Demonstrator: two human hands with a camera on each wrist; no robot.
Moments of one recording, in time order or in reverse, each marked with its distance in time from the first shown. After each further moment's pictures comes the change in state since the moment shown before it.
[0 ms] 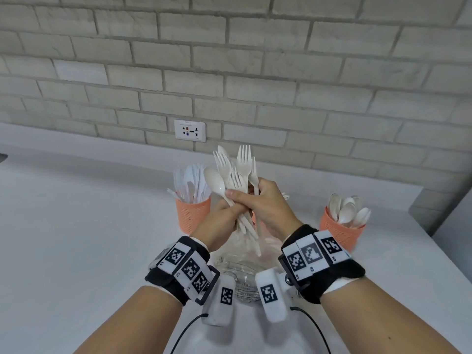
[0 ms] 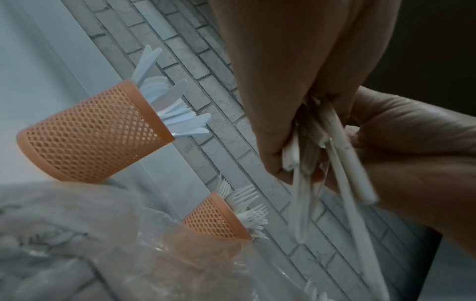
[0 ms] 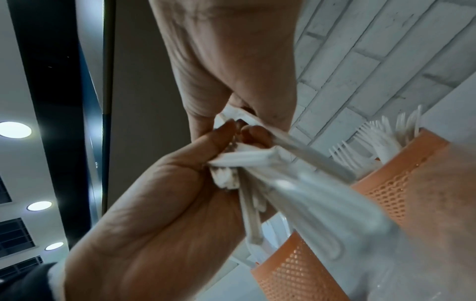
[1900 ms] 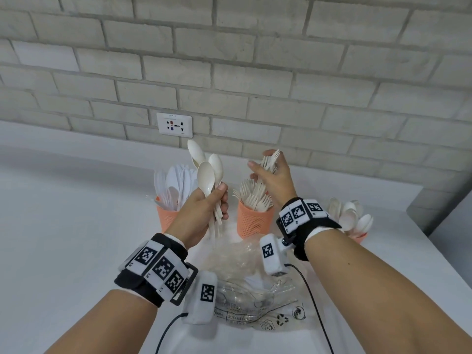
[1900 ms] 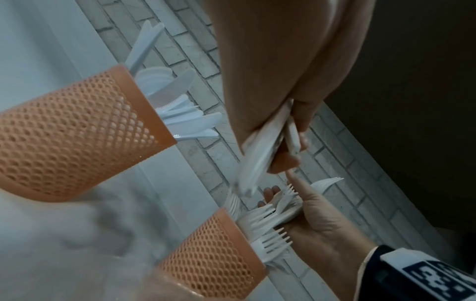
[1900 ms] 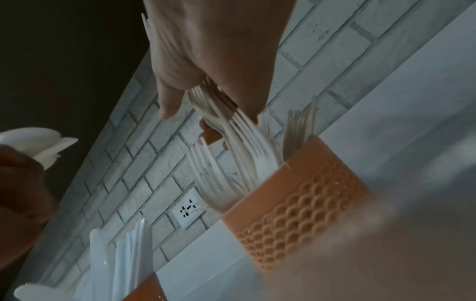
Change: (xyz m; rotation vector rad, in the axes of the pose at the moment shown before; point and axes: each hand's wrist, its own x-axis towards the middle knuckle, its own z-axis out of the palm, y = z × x) left_hand 0.052 -0.009 -0.028 -0.115 0.052 -0.020; right_hand 0.106 0.054 -0.053 0.036 0.279 -0.050
